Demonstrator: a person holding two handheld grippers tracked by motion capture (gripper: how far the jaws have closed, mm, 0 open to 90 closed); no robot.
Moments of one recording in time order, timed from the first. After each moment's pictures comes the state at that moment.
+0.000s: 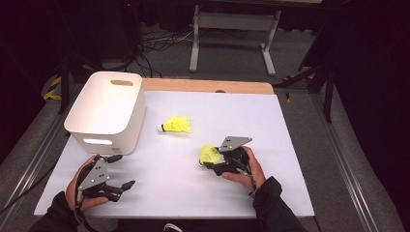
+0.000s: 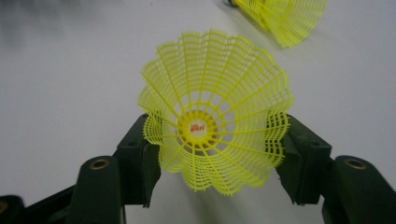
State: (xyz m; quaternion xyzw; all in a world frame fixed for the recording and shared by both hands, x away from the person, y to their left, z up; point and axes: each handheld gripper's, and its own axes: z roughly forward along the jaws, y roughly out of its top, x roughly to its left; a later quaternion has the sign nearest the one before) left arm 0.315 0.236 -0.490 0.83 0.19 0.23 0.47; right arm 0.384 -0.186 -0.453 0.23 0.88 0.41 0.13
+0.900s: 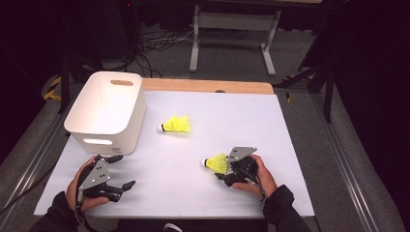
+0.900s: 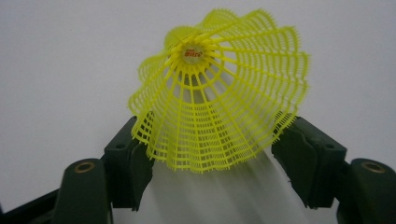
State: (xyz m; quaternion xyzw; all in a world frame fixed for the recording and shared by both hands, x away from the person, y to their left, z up) left arm 0.315 0.235 -0.490 0.84 0.19 0.23 0.46; right arm 0.368 -0.213 -0.473 0.23 0.90 0.34 0.14
